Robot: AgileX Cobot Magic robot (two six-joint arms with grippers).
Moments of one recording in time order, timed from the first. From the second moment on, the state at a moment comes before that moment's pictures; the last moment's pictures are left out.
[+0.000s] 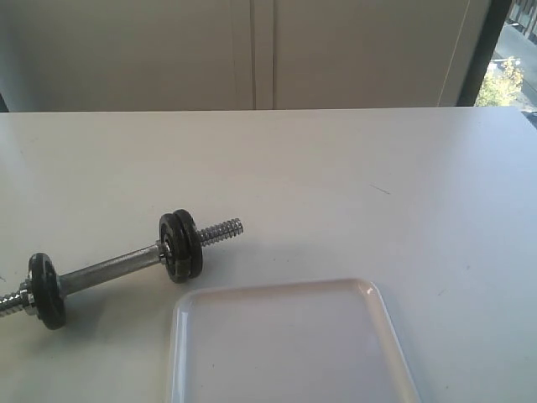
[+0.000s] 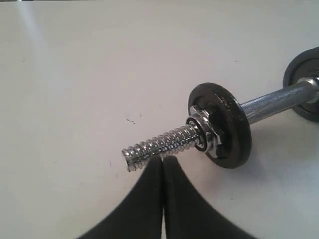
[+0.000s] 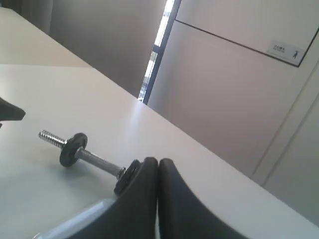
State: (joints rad) left arm -0.04 0.01 0.02 -0.09 0.40 0.05; right arm 0.21 0.13 -0.69 0.79 0.88 -0.85
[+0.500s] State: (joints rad) left arm -0.02 0.01 0.02 -0.05 0.40 0.05; right arm 0.12 0.01 -0.42 0.76 0.86 -0.86
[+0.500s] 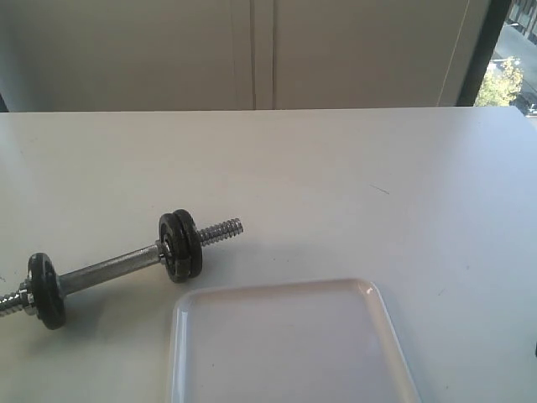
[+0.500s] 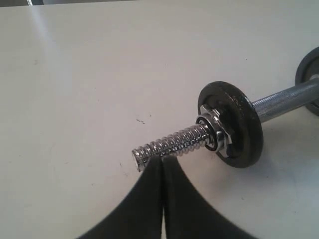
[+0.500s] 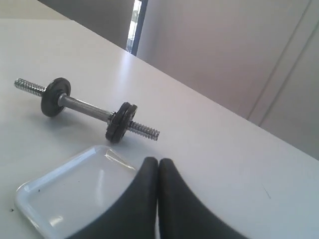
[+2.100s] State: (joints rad) left arm -0.02 0.01 0.02 -0.05 0.40 0.05; right arm 0.10 0.00 -0.01 0.09 0.19 -0.82
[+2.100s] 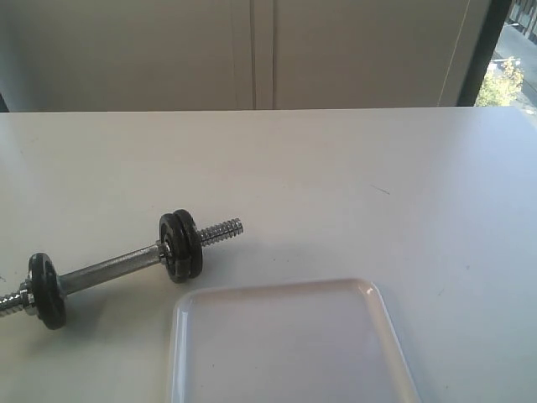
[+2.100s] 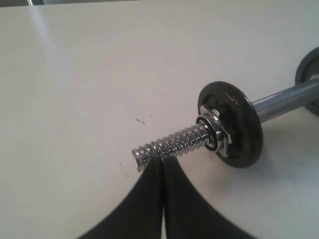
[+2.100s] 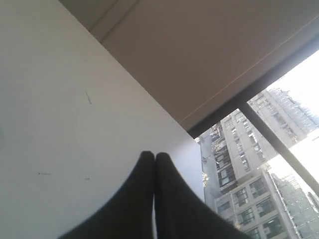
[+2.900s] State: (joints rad) left arm -0.02 0.01 0.02 -0.05 0.40 0.05; right arm 0.10 0.00 0.00 -0.04 0.34 0.04
